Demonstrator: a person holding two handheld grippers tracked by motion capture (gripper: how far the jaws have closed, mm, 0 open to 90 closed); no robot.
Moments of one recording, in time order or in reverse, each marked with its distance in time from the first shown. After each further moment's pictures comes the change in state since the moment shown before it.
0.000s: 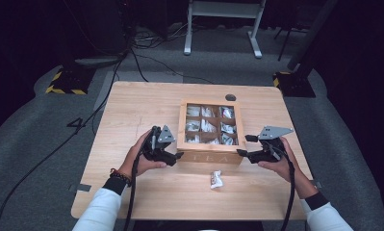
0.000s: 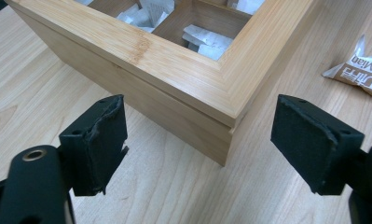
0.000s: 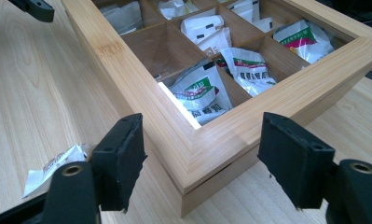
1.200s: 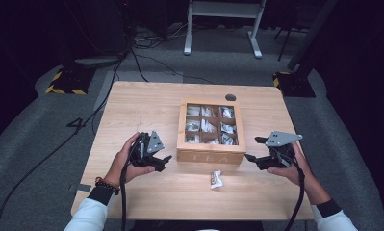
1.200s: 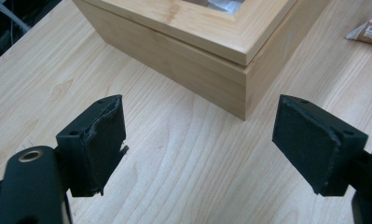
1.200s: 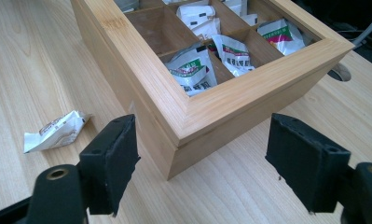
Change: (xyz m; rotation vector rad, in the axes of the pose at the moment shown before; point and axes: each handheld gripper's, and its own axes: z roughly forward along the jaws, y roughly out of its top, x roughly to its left) left arm -0.009 -0.022 -0.035 0.033 0.142 0.045; right arm 0.009 -0.005 -0.029 0.036 -0.073 -0.095
